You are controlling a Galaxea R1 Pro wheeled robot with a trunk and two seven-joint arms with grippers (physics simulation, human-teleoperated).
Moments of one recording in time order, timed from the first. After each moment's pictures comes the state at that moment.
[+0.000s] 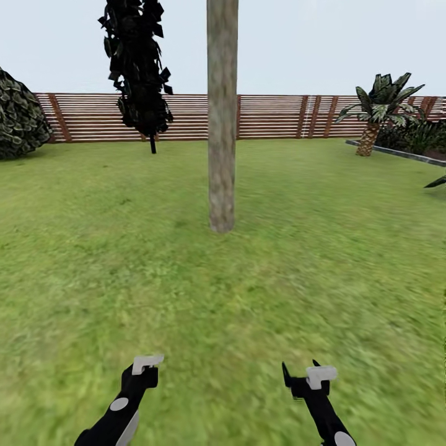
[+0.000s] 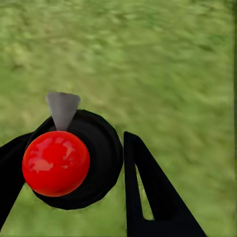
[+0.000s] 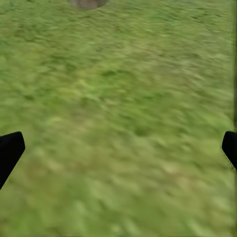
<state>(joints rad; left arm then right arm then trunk) -0.45 -0.01 0.04 -0.46 -0.02 -0.19 0.08 -0.25 -0.04 0.05 -0.71 0.00 -0.42 0.00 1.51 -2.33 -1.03</state>
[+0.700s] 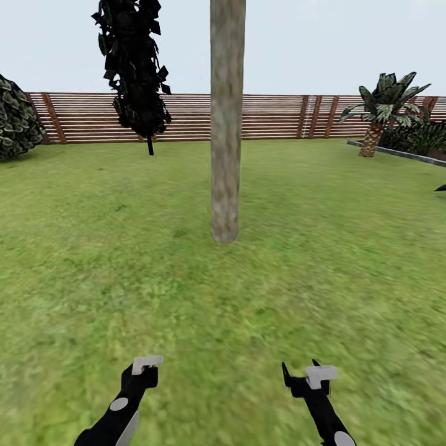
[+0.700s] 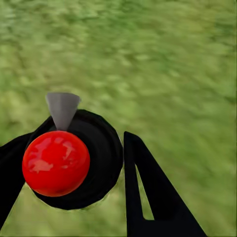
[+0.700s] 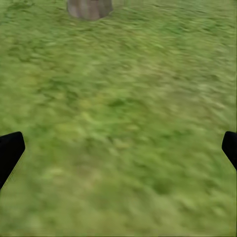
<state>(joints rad) -0.45 -0.01 0.04 -0.46 -0.02 -0.19 0.08 -0.25 -0.04 0.05 -0.72 0.00 -0.42 0.00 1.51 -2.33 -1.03</state>
